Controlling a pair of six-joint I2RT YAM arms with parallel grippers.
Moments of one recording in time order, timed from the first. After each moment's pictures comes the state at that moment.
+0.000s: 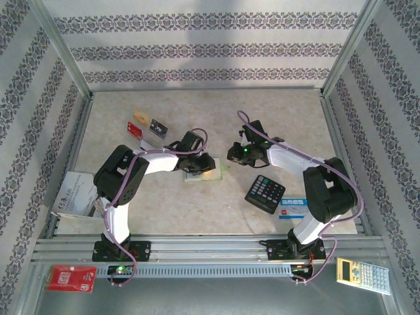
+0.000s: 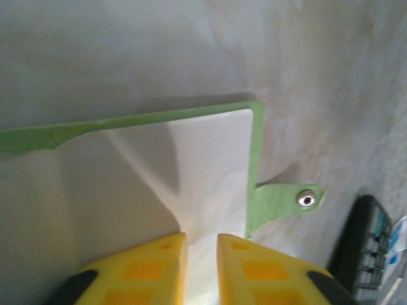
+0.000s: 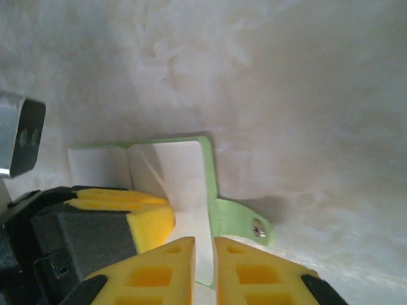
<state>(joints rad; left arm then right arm) -0.56 1.95 1.09 -0.10 0.42 -0.84 0.42 1.67 1.01 -0.36 -0.36 0.68</state>
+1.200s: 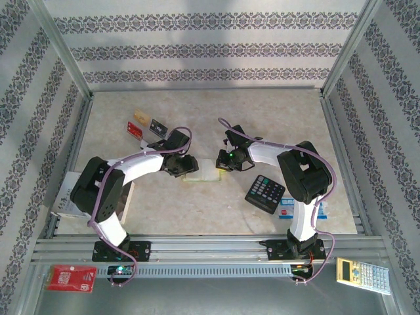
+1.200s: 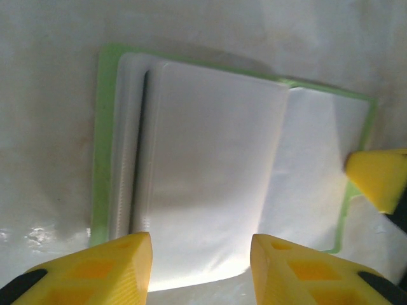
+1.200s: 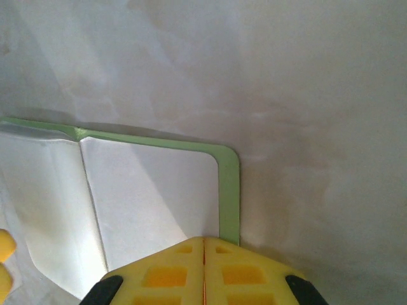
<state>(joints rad) -0.51 1.72 1.03 -0.46 0.19 -0.77 0.50 1.91 1.11 -0.35 -0.41 0.68</state>
